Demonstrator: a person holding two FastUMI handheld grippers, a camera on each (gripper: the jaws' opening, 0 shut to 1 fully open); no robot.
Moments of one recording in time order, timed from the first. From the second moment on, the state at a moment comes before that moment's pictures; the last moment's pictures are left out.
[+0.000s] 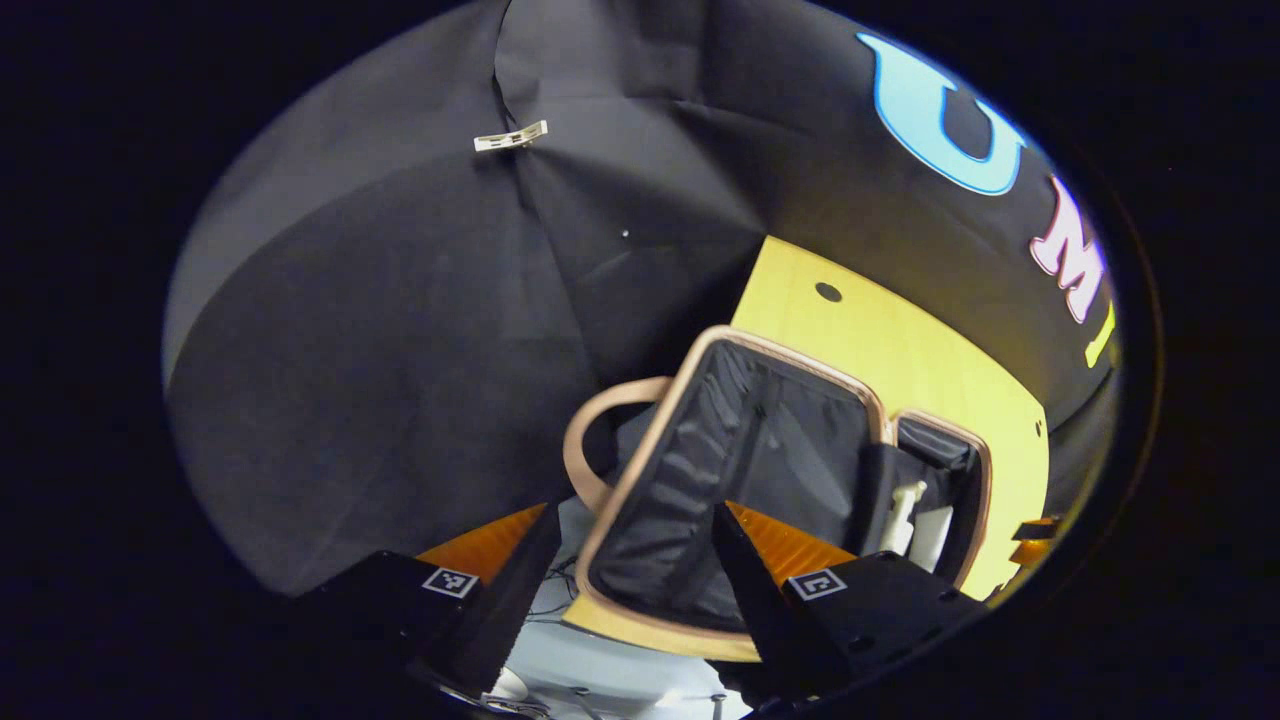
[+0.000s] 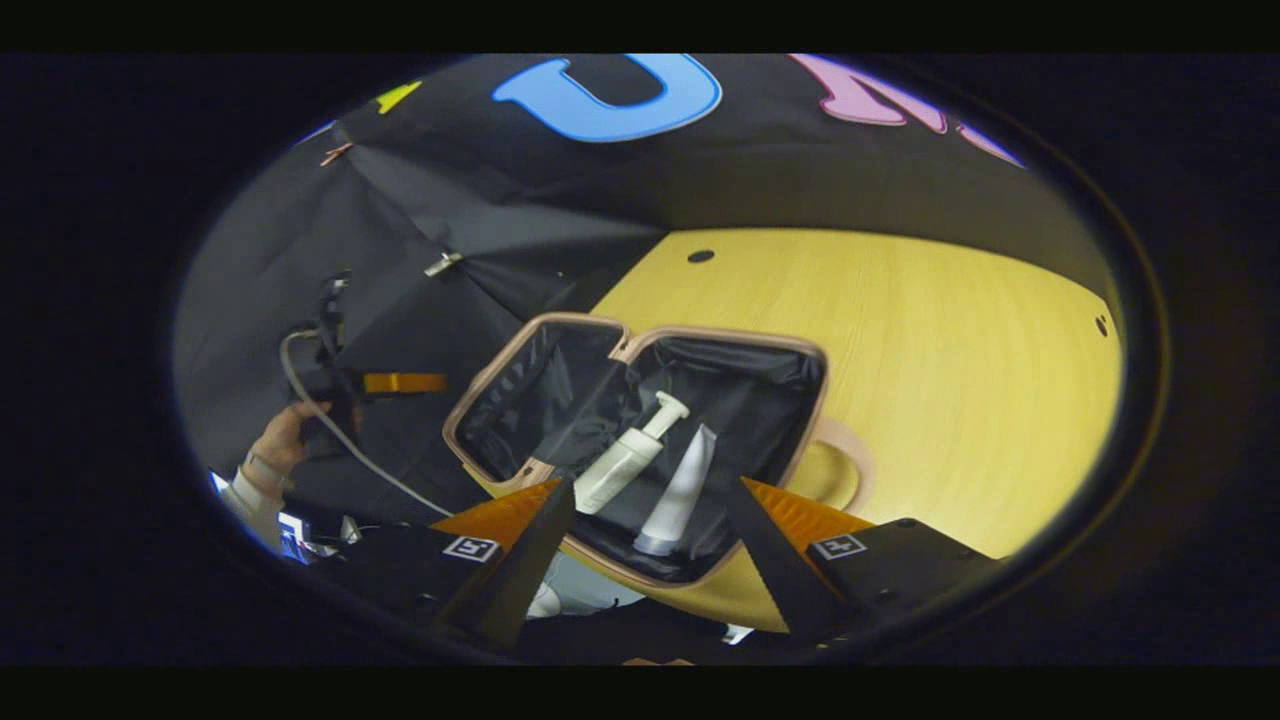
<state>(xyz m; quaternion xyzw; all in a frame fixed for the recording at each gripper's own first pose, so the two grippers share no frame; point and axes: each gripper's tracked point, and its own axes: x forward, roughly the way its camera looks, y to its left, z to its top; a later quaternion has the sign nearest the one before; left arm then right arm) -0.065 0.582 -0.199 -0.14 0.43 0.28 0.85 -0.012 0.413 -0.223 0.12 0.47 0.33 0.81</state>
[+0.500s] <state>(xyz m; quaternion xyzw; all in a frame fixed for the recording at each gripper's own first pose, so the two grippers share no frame) -0.032 0.669 -0.306 -0.14 0.56 0.29 0.77 -0.030 0.331 -0.220 0.09 0.46 0.26 0.84</state>
